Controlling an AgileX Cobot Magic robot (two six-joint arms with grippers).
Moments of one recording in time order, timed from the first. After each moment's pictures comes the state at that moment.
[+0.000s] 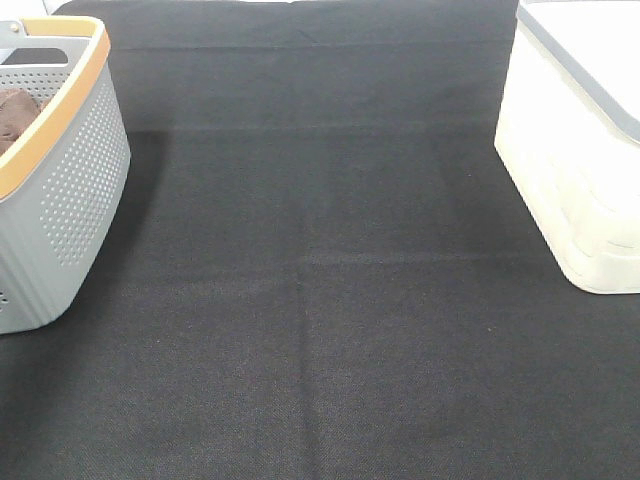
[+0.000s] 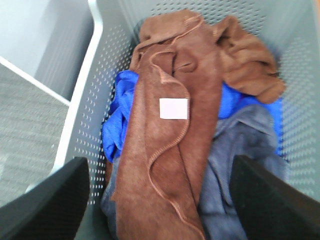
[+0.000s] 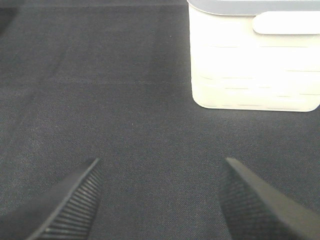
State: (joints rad) left arm 0.00 1.52 -1.41 0.30 0.89 -0.27; right arm 0.04 -0.01 -0.50 0.07 1.07 -0.03
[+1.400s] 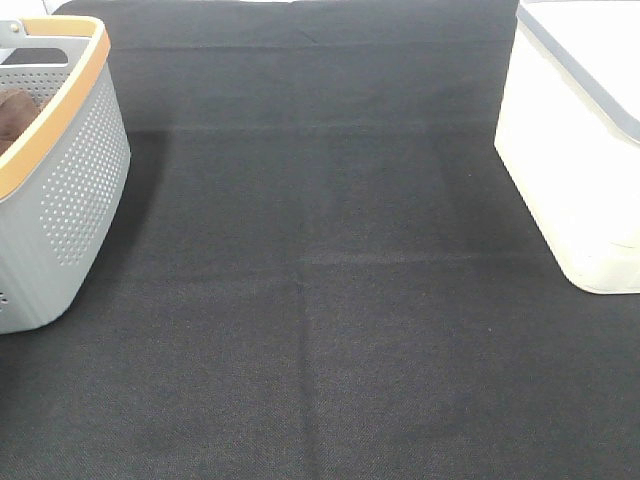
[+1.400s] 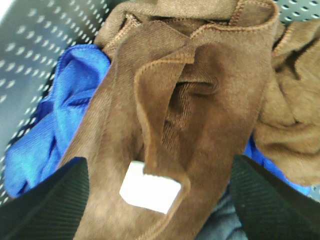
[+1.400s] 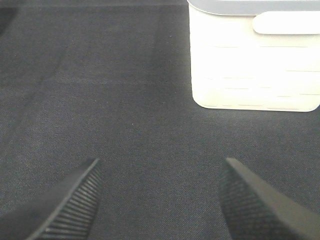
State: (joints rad) left arm 0.14 2.18 -1.97 0.08 1.09 -0.42; right arm 0.04 -0.01 -0.50 0.07 1.07 -0.03
